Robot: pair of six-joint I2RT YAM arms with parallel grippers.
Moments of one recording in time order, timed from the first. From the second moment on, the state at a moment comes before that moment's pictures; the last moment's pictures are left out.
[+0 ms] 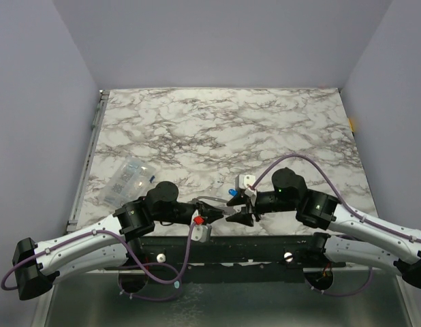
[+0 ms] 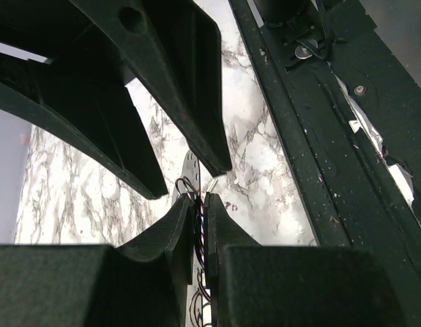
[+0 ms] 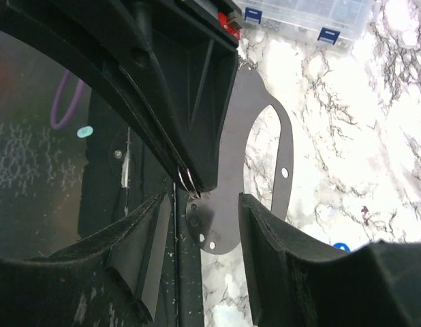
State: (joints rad) left arm -1.07 0.74 0.54 -0.09 0.54 0.77; right arm 1.01 0.88 0.70 -0.19 -0.48 -0.16
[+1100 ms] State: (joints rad) left arm -1.05 0.77 0.53 -0.09 0.50 0.69; right arm 1.33 1.00 0.73 -0.21 0.09 -0.38
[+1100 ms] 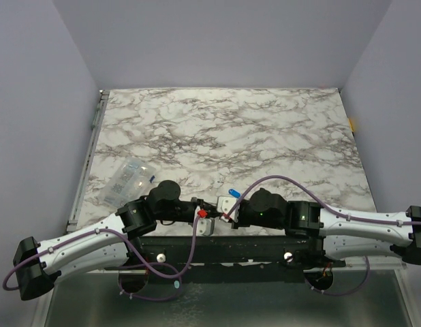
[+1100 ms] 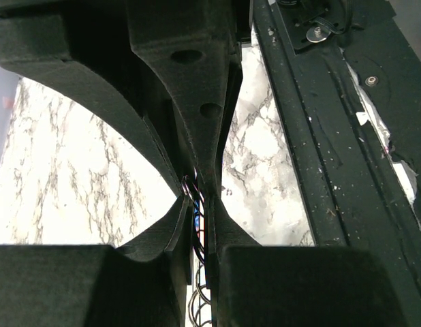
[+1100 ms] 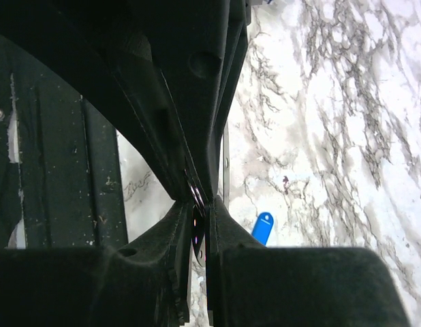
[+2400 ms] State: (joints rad) left arm -1.05 0.76 0.49 0.05 0.34 0.69; right arm 1.34 0.98 0.73 -0.16 0.24 -0.37
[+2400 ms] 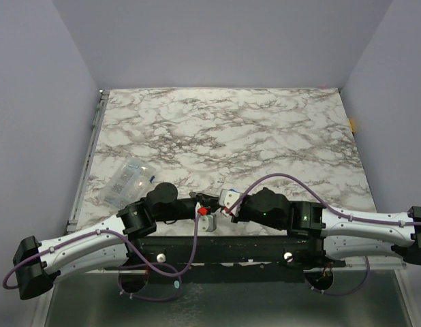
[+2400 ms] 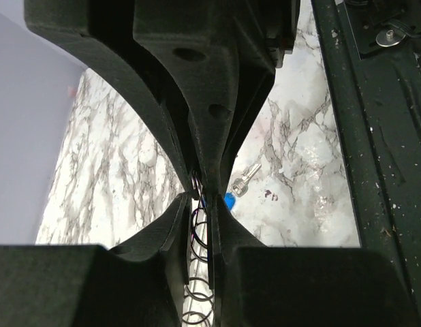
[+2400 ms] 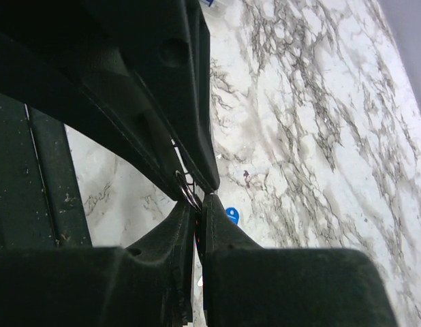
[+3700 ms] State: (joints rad) left arm -1.05 0.69 0.43 0.01 0.31 0.84; right arm 1.35 1.07 0.75 -0.18 0.29 -0.32
